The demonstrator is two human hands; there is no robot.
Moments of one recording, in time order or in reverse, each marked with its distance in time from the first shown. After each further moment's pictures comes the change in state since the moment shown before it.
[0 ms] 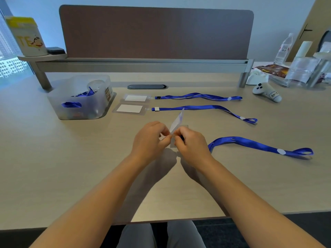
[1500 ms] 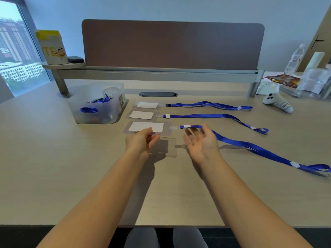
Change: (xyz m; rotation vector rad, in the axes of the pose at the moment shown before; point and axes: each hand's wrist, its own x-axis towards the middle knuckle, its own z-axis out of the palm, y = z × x) left_hand 0.008 -0.023 -0.030 -1.400 0.294 -1.025; right_hand 0.028 -0.017 0.001 1.660 0.240 0.798
